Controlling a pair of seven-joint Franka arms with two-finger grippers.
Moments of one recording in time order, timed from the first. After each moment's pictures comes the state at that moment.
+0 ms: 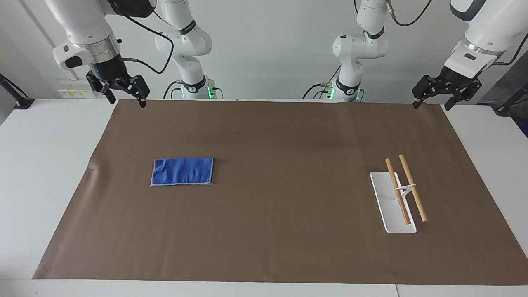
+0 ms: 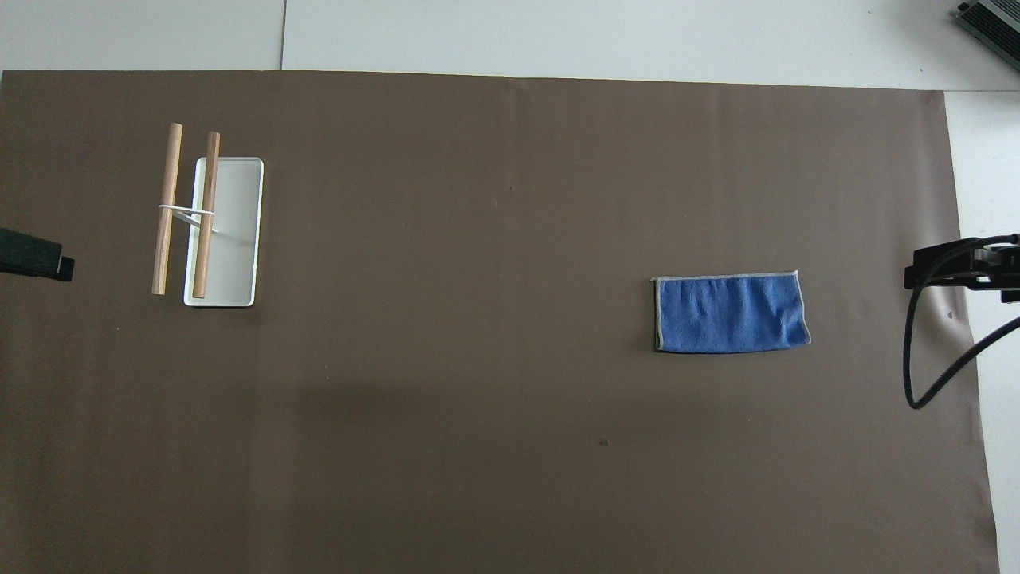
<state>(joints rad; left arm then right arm) -0.03 -0.03 0.03 -1.53 -0.02 1.49 0.11 -0.01 -0.08 -0.04 -1.63 -0.03 1.57 0.11</state>
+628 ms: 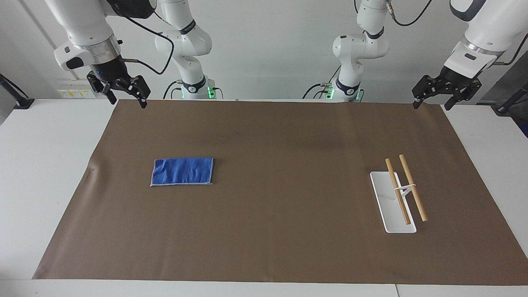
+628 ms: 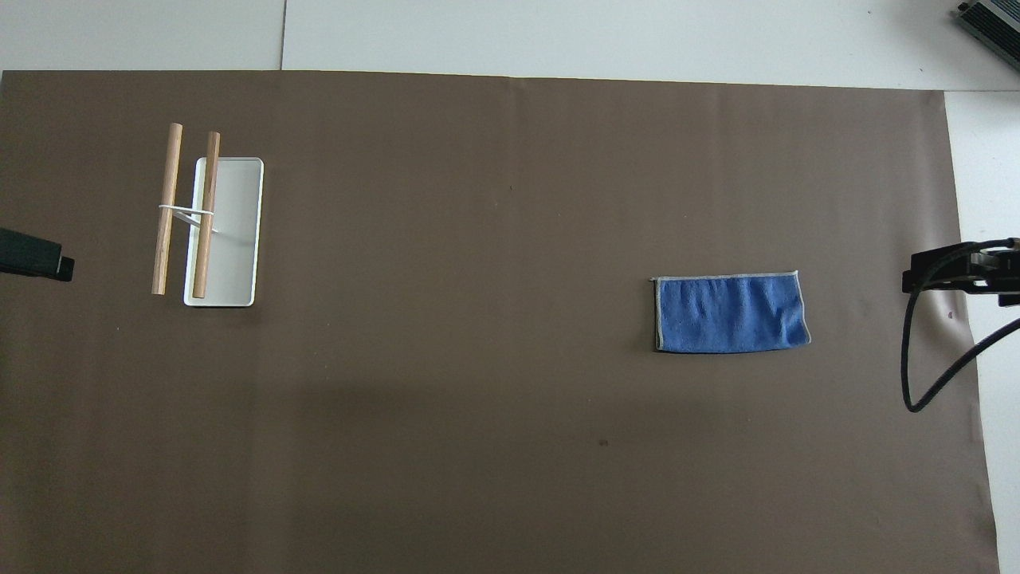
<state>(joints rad) -0.03 -0.03 0.03 -1.53 -0.02 1.49 0.11 -0.01 -0.09 -0.04 -1.65 -0.03 1.57 0.11</state>
